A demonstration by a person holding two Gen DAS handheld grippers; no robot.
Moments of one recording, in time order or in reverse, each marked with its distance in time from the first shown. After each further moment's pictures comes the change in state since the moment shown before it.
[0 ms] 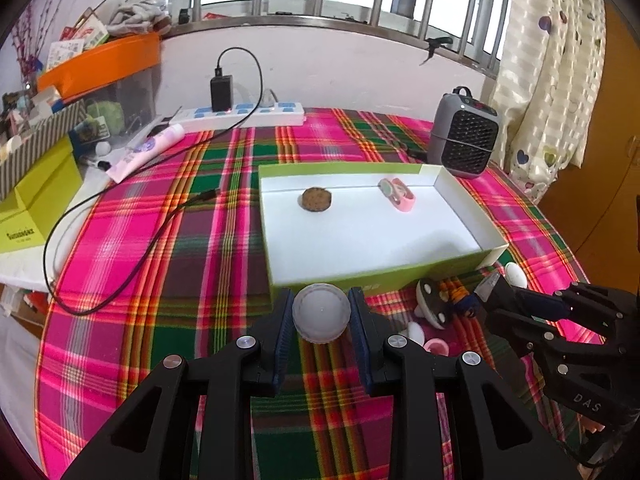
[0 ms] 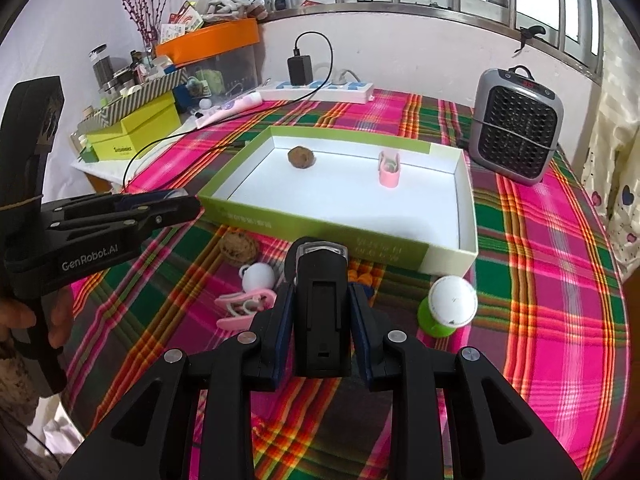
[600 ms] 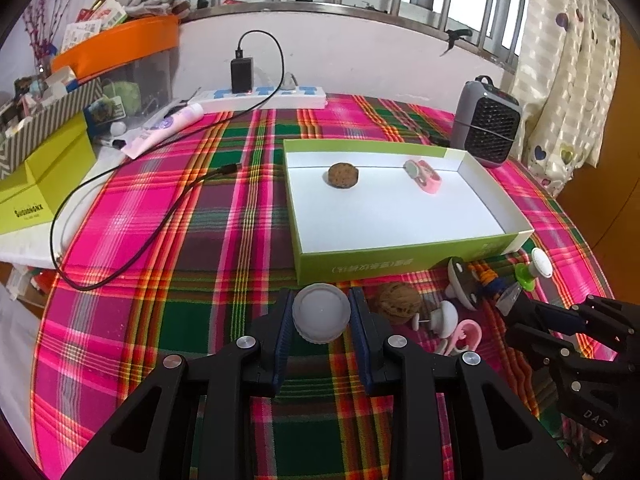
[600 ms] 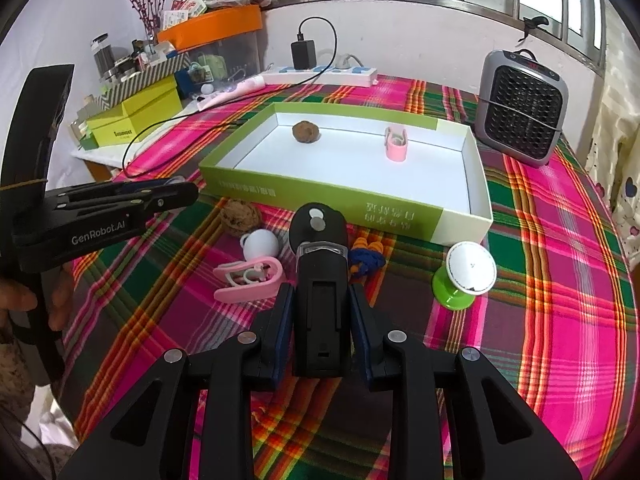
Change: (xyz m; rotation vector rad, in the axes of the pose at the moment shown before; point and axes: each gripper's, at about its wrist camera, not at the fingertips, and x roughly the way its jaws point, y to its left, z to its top) left arm 0.009 0.013 -0.018 -0.031 0.025 0.048; right arm 0.009 0.007 -0.021 -0.012 0.025 0.002
